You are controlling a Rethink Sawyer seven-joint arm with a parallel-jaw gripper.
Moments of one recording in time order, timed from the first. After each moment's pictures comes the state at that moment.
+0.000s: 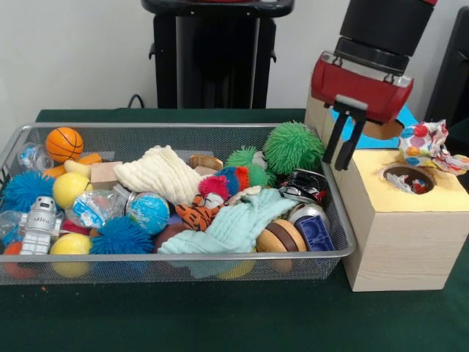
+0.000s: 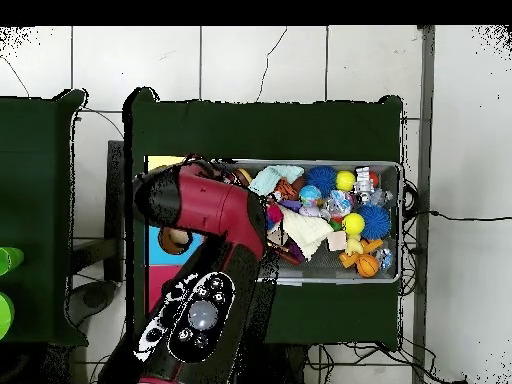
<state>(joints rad) 0.27 -0.43 -0.50 1.38 0.37 0.49 2.02</state>
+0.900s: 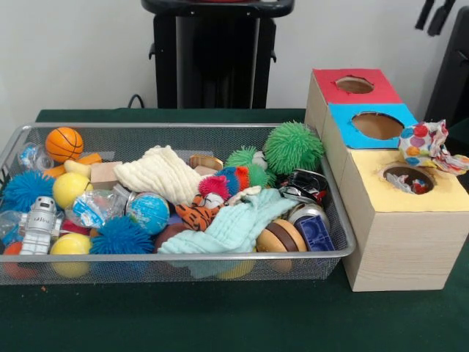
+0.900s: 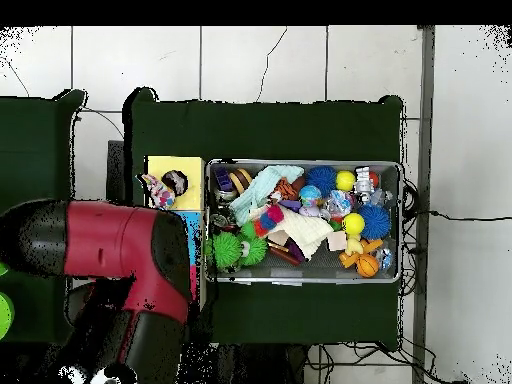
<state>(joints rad) 0.45 -0.69 -0.50 1.41 0.35 0.91 2.02</state>
